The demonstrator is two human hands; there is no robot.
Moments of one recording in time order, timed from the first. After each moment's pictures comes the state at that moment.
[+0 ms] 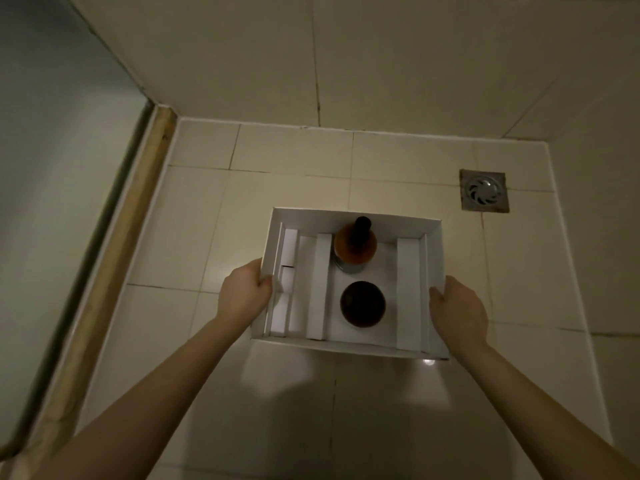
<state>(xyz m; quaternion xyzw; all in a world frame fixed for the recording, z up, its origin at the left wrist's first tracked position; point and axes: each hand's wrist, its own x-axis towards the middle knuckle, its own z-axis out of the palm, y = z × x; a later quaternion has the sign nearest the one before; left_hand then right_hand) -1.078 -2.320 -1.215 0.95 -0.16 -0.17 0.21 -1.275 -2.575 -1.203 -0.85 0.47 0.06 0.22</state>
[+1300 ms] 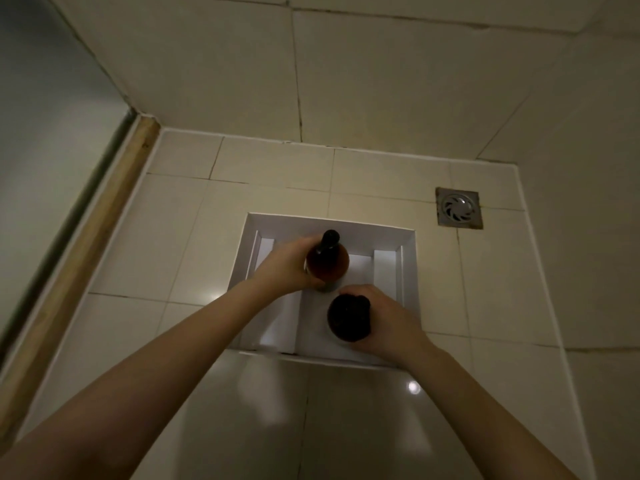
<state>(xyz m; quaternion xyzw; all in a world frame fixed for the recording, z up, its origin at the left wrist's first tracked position) -1.079 -2.426 -1.216 0.83 -0.40 -0.24 0.30 -1.262 -2.552 -1.218 -0.92 0.15 0.10 0.34</state>
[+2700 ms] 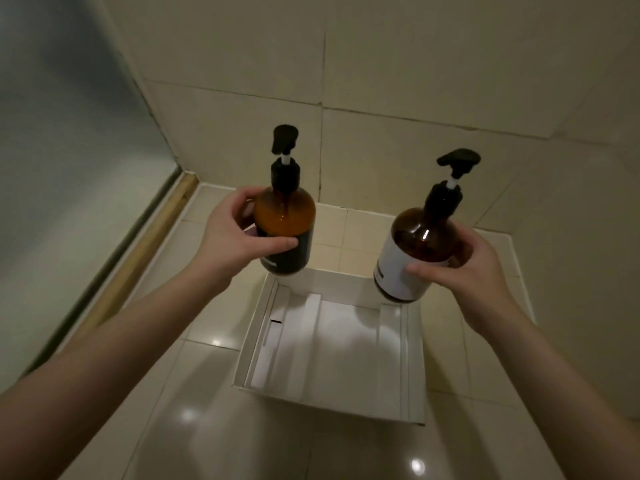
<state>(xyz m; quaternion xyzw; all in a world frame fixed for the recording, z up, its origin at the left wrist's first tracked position) -1.040 -2.370 -1.045 0.76 -0.22 -0.12 0.60 -1.217 -2.614 -1.037 -0.75 0.24 -0.16 0.59</state>
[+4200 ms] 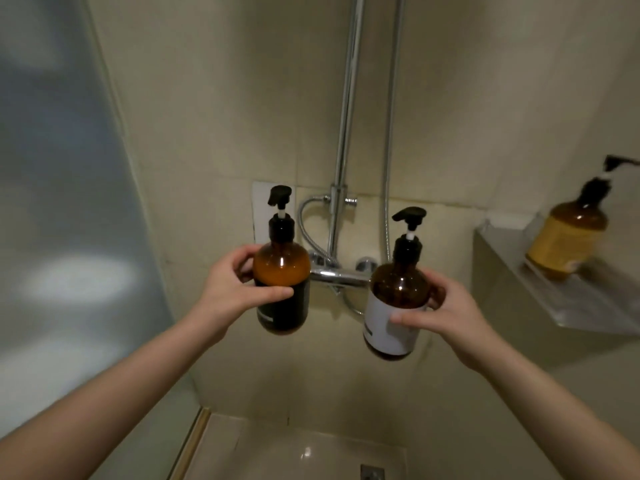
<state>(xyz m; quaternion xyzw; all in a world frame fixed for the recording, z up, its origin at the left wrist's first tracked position) -1.058 -2.394 -0.182 0.70 -0.28 -0.09 0.65 -1.229 -2.641 -0.176 -0.81 0.12 -0.20 0.54</state>
